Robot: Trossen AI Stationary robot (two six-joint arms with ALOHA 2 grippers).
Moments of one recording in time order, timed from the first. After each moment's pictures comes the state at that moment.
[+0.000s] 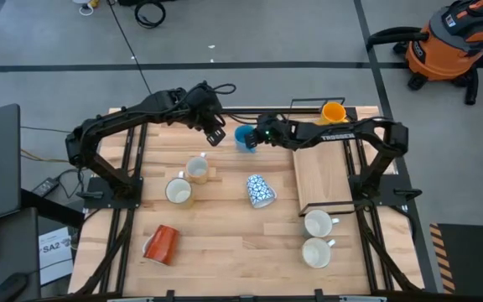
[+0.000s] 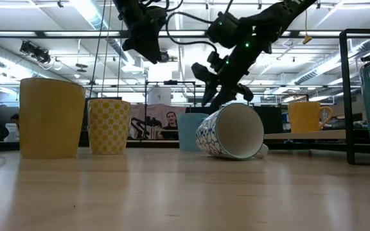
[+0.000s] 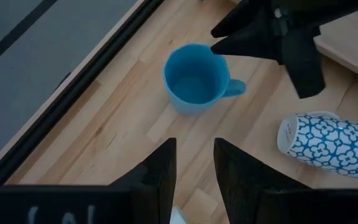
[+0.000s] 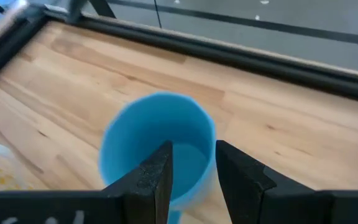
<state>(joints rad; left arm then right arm) 0.41 1.56 1.55 -0.92 -0.08 -0.19 -0.31 1.70 1.10 -0.14 0.40 0.69</state>
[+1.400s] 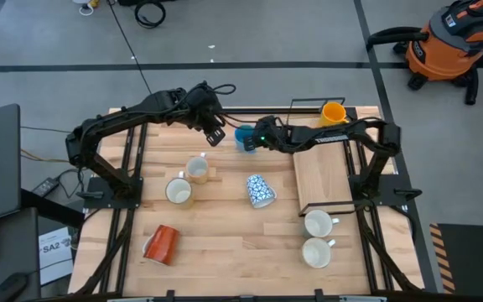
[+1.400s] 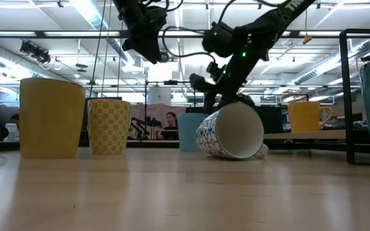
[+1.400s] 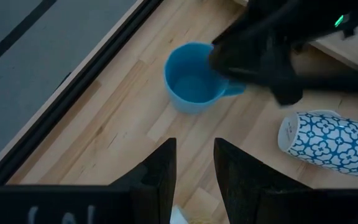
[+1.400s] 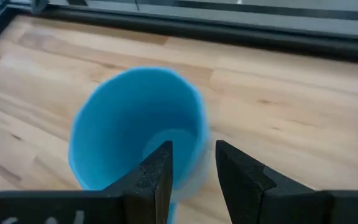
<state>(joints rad) 0.41 1.56 1.55 -0.93 -0.08 -0.19 -0.29 1.77 1.10 -0.15 0.44 0.82</state>
